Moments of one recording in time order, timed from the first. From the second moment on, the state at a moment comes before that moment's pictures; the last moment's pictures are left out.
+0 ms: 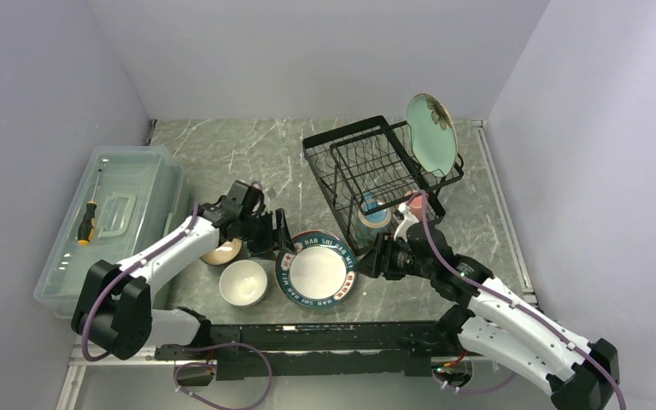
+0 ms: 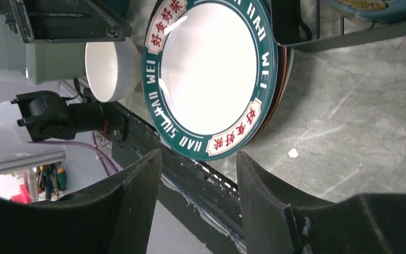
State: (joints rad) left arm -0.47 1.29 0.82 -0.58 0.40 -0.63; right arm 0.70 0.71 0.52 -0.42 -0.23 0.81
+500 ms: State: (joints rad) left arm -0.48 1.34 0.82 -0.53 0.38 -0.63; right arm 0.75 0.71 0.49 -0.35 -0.14 0.85
